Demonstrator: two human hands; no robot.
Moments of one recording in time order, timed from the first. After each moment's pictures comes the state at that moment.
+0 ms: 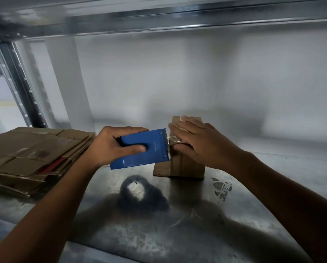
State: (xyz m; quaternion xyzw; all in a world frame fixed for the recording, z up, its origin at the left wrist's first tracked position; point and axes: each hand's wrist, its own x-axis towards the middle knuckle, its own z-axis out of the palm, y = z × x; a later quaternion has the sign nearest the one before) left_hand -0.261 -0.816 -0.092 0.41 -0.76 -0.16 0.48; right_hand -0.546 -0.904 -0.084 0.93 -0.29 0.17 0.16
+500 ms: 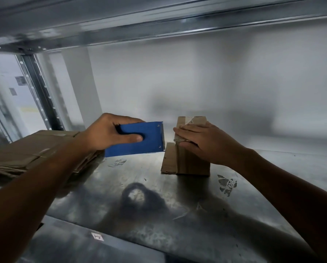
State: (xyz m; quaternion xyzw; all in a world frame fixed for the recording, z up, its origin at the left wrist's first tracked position) left_hand -0.238 -0.796 -0.045 0.45 -0.78 -0.17 0.41; right_hand -0.544 -0.900 -0.077 0.94 -0.31 0.13 0.12
